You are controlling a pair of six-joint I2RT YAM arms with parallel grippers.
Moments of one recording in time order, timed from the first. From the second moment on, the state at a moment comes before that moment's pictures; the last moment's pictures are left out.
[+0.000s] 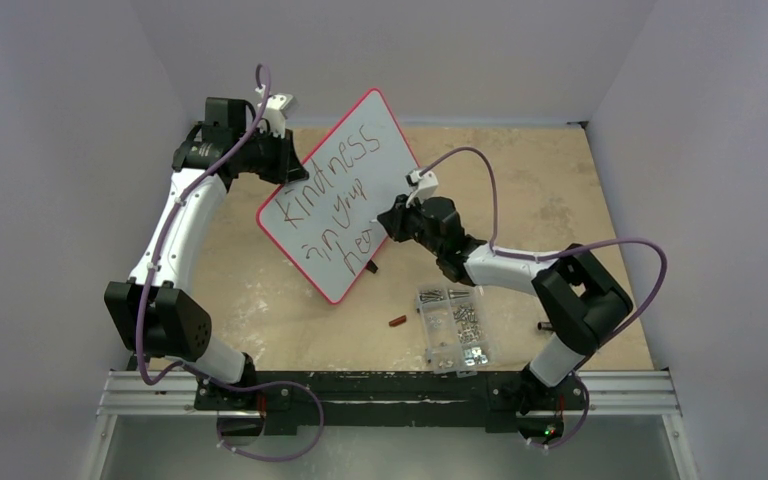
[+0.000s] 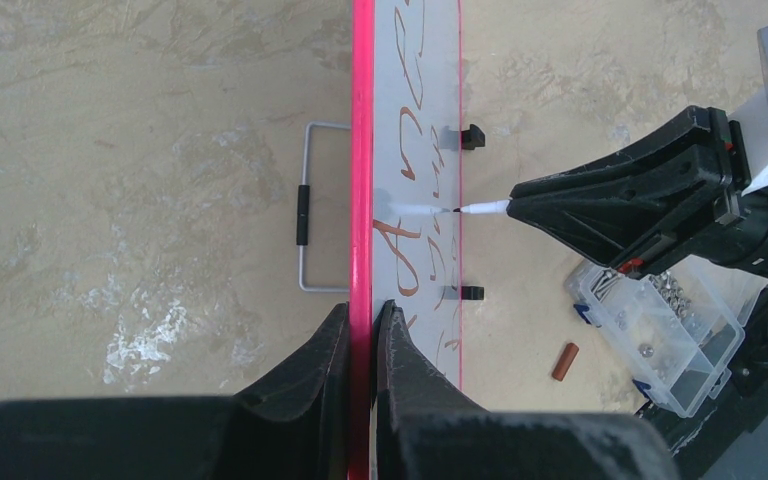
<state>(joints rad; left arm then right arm) -0.11 1.53 1.58 -0.79 0.51 0.08 0.70 1.64 0.84 0.56 0.04 0.41</state>
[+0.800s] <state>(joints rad) -0.11 1.53 1.57 -0.79 0.51 0.08 0.69 1.68 0.80 0.56 0.07 0.40</state>
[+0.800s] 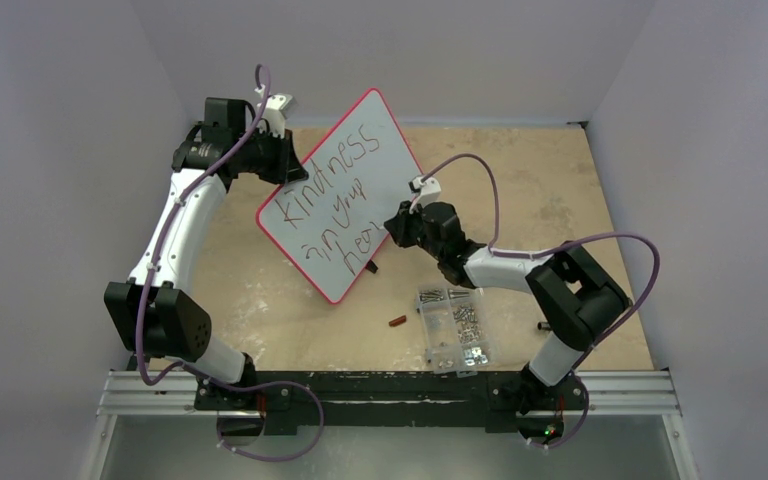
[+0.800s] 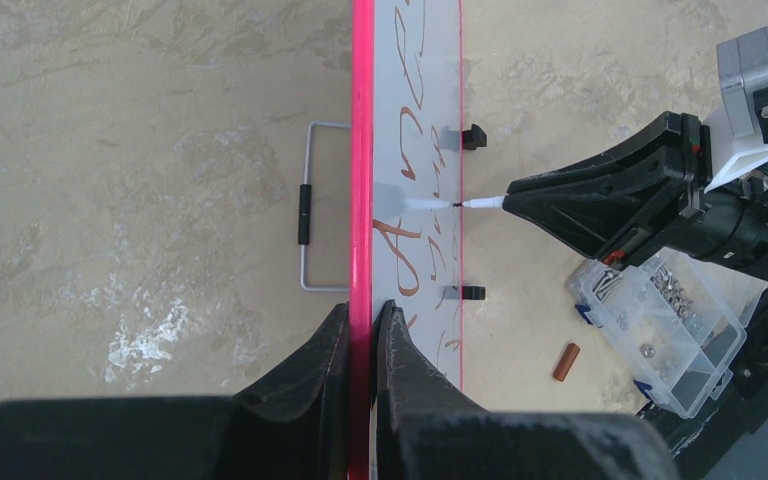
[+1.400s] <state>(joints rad) -0.11 1.53 1.57 -0.78 0.51 0.08 0.69 1.68 0.82 0.52 0.06 0.40</state>
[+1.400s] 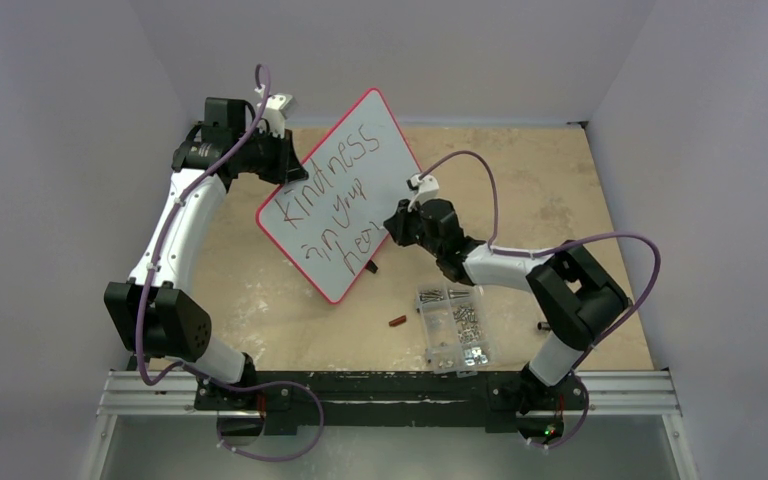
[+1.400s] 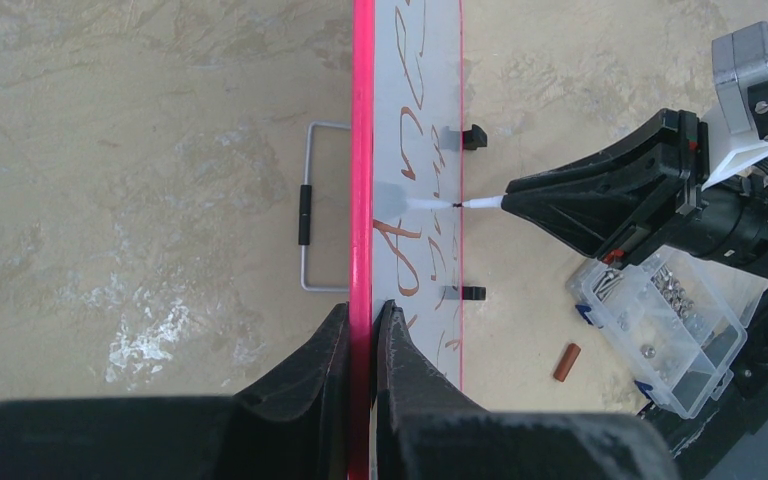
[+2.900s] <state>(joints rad) -0.11 1.52 1.57 -0.79 0.50 0.08 0.66 1.62 0.87 0.47 0.12 0.39</state>
